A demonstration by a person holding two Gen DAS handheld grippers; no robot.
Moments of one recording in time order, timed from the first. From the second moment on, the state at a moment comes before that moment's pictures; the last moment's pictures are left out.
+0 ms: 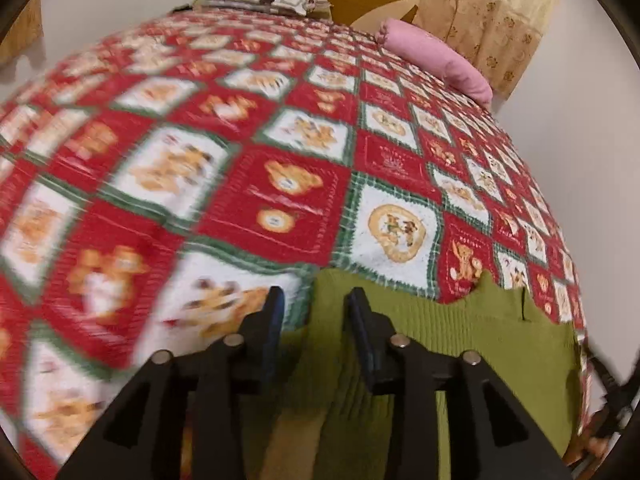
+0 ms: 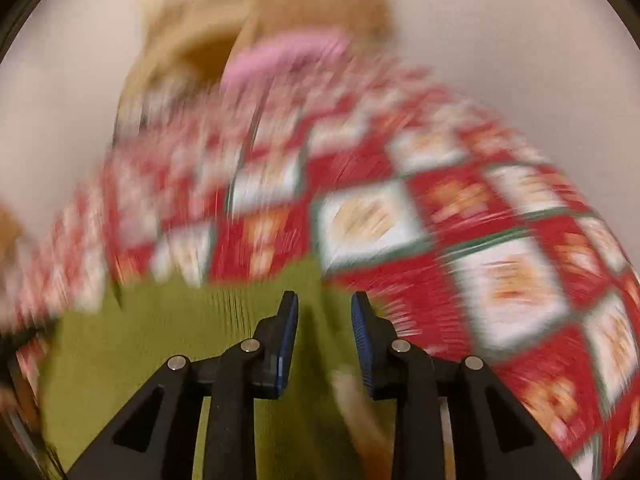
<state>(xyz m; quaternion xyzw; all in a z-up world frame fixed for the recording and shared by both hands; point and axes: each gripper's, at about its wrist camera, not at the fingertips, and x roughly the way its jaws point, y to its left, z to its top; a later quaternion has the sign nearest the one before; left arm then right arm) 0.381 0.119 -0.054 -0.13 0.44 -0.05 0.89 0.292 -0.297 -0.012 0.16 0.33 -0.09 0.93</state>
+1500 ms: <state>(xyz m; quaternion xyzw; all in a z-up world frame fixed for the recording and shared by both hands) 0.199 0.092 -0.057 -0.02 0.40 0.02 0.92 0.178 -0.079 -0.062 0.03 0.40 0.05 0.91</state>
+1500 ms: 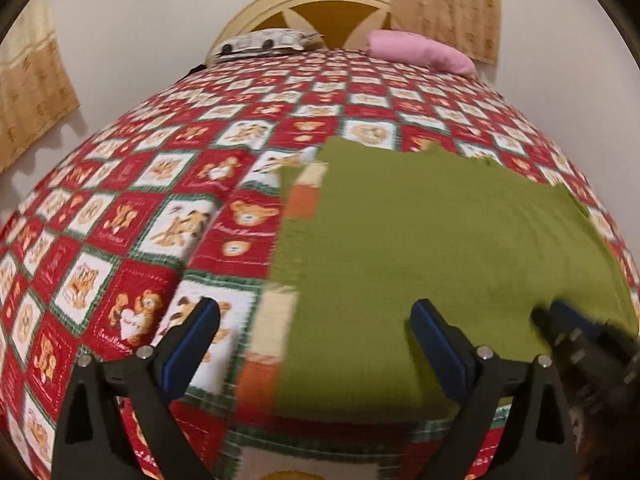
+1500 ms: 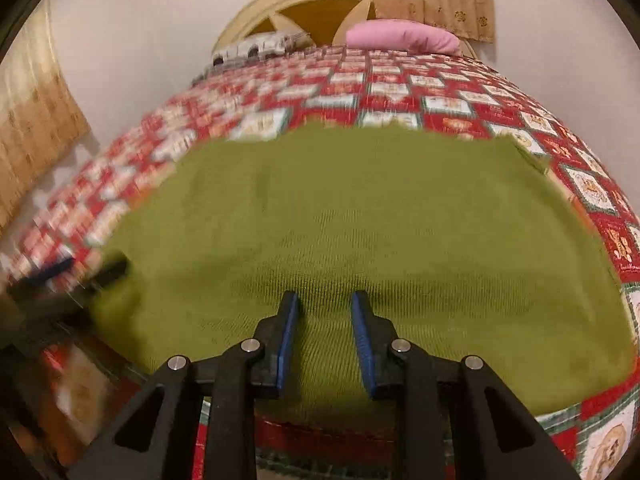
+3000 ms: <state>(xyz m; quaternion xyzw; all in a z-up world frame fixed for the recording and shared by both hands) 0.186 0.075 -0.052 -0.22 0.34 -0.06 0.91 0.175 -0.094 -0.063 0.08 0.39 0.08 0.91</state>
